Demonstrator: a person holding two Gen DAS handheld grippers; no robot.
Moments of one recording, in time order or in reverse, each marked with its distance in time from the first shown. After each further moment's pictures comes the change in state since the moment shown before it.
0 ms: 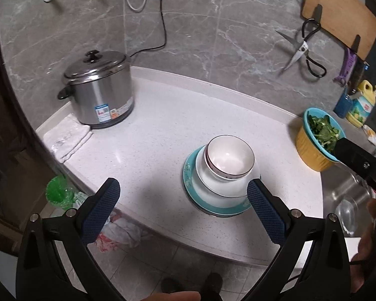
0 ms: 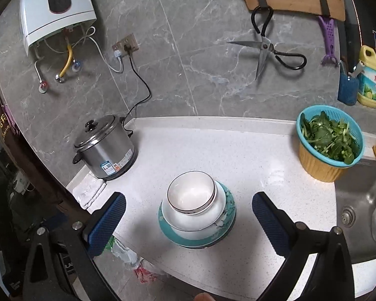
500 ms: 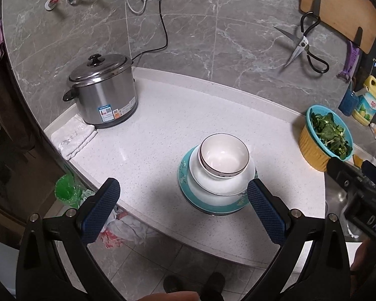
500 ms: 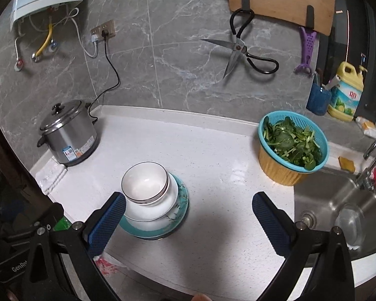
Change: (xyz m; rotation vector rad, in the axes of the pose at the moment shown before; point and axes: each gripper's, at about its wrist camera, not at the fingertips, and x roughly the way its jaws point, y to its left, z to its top) left arm -0.013 -0.037 0.012 0.031 0.004 0.044; right arm -0.003 -0.026 -0.002 -0.095 0.042 -0.208
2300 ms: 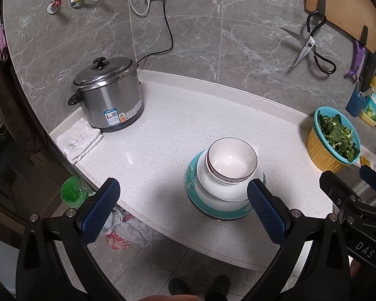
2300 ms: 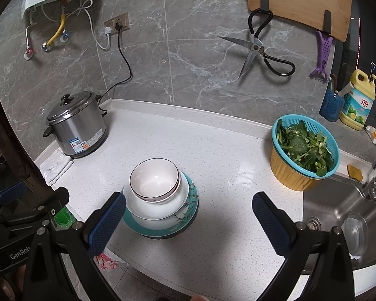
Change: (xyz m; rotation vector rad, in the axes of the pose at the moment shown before) left arm 0.006 -0.005 0.006 -0.011 -0.010 0.054; right arm 0.012 0.020 -0.003 -0.044 0.007 0.043
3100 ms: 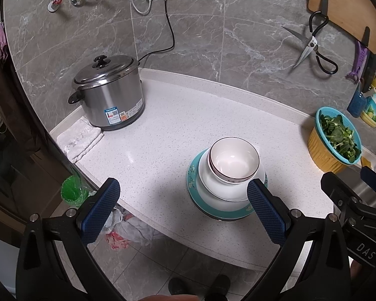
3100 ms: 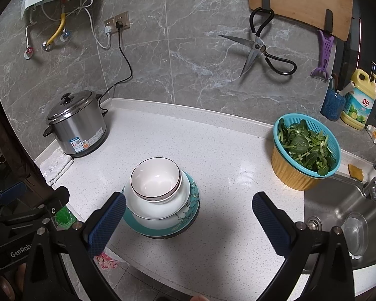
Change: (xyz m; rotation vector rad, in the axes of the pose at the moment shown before) left arm 0.003 0.002 -0.002 -0.010 0.006 0.005; right arm 0.001 0.000 -0.001 0.000 0.001 0.002
